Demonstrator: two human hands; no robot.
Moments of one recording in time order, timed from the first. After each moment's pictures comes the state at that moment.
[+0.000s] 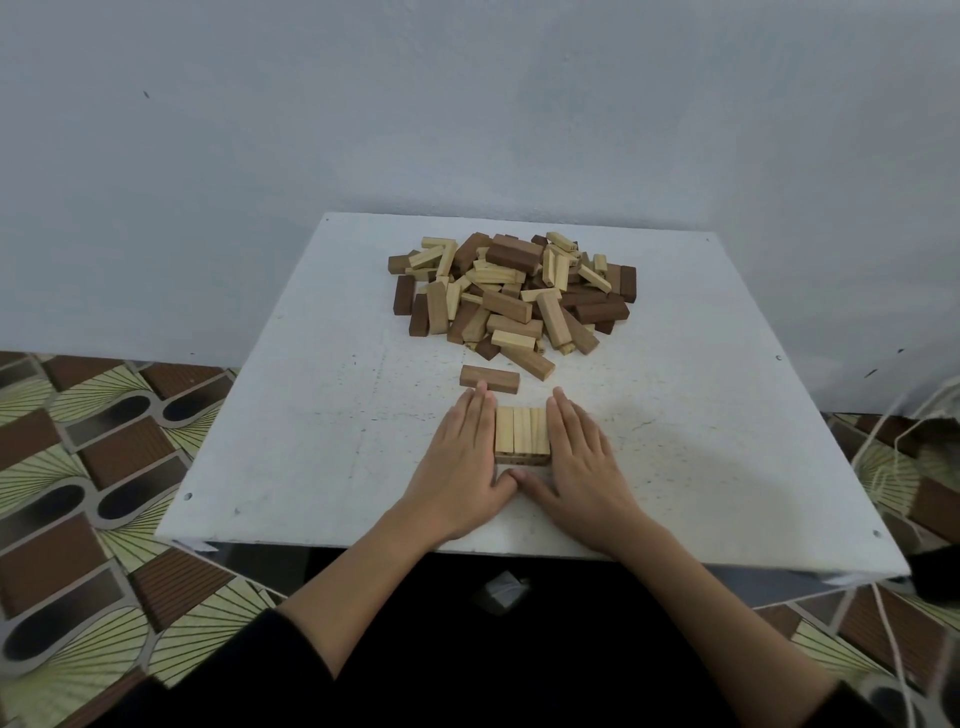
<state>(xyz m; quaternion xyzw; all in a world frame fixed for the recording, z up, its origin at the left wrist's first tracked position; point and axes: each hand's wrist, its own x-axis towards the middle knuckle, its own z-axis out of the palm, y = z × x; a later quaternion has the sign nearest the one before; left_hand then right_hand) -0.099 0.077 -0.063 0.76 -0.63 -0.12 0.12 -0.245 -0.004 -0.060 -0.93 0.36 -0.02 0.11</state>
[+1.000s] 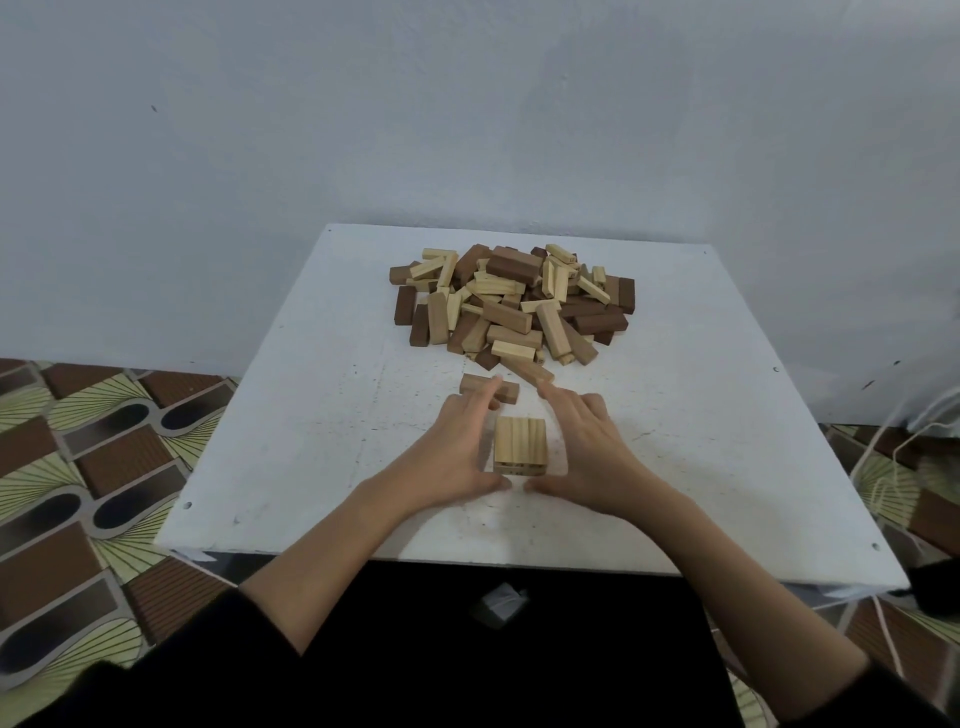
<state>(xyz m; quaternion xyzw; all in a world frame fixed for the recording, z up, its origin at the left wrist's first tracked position) -0.080 0.069 -0.025 0.71 -0.59 -0.28 0.25 -0.237 -0.026 -0.016 -0.92 0.31 -0.04 0.23</state>
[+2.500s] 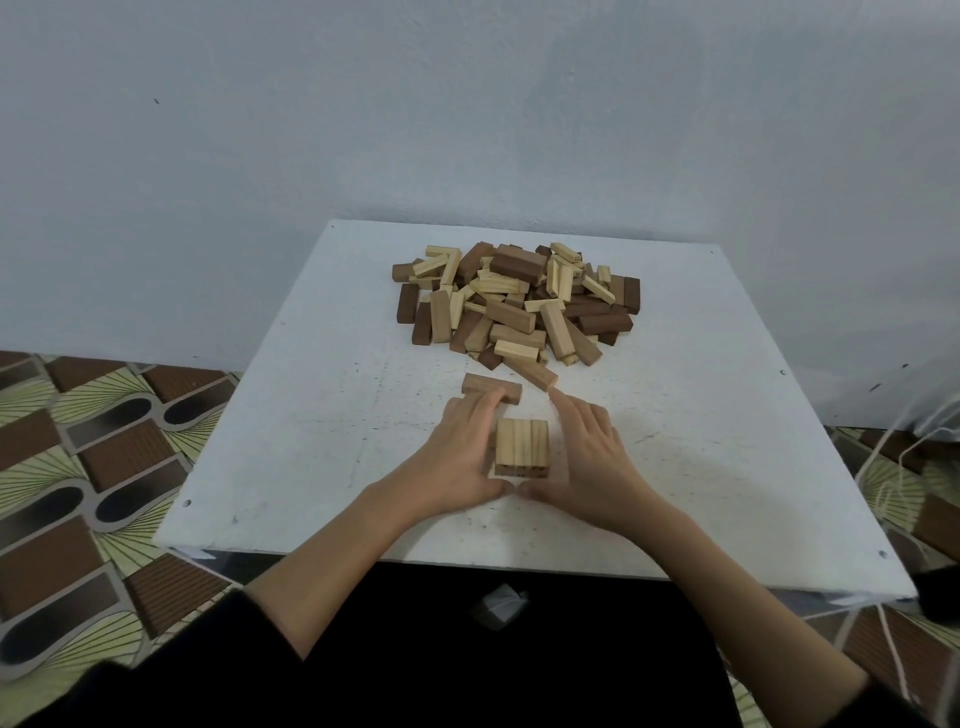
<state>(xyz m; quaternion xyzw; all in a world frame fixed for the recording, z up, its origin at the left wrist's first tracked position) -0.082 0.065 -0.037 0.72 -0.62 -0.23 0.23 -0.241 -0.021 -0.030 -0.92 0.34 -0.05 0.21</state>
